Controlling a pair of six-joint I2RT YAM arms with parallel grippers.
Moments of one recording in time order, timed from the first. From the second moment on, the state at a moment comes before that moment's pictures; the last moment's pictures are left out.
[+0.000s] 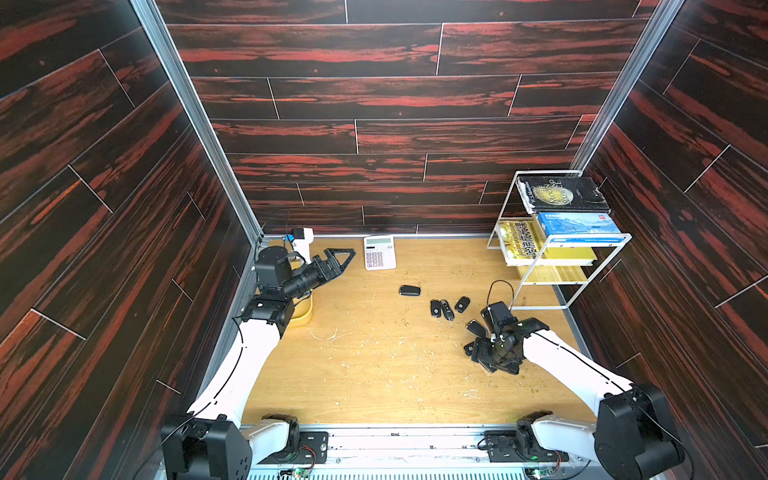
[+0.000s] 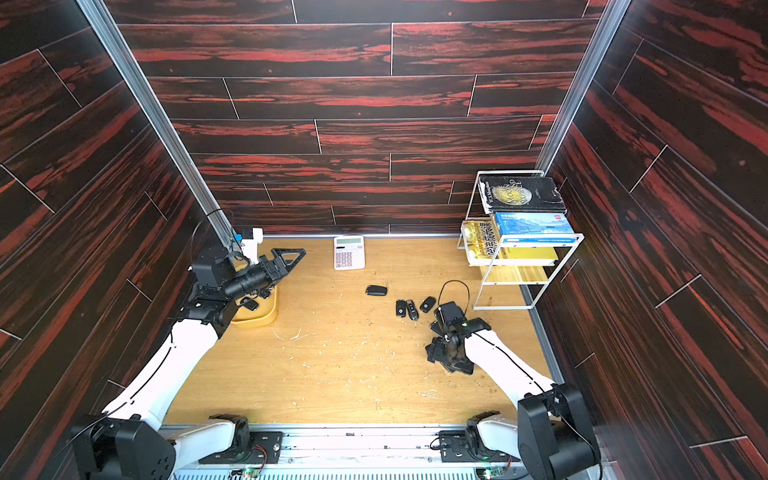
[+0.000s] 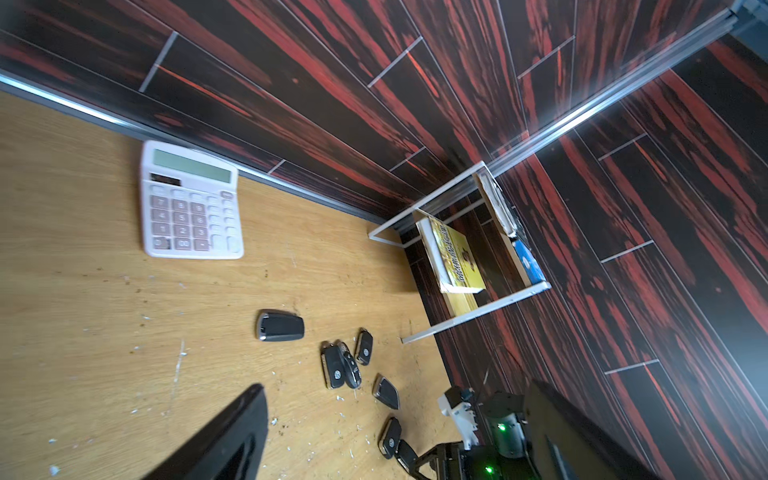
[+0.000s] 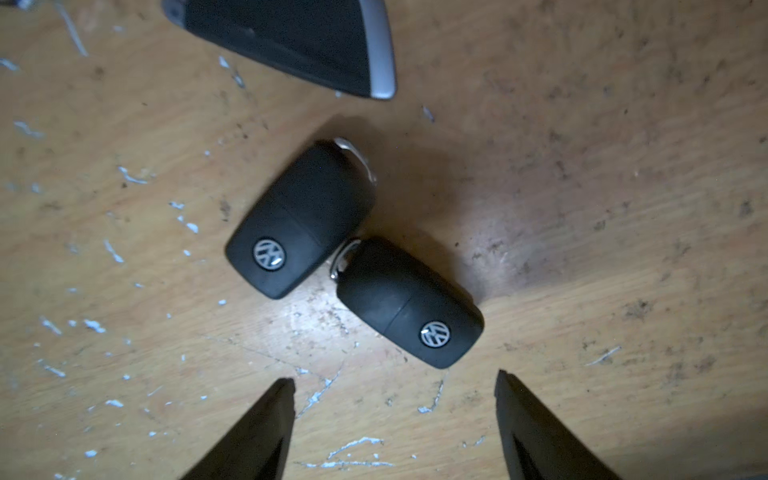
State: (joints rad) left arm -0.10 1.20 1.01 0.01 0.71 -0.78; right arm 0.37 1.26 0.71 -0.88 0.05 0.65
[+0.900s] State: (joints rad) left arm -0.18 1.18 1.00 0.02 0.69 -0.73; right arm 0.37 1.39 0.66 -0.72 0.08 0.69
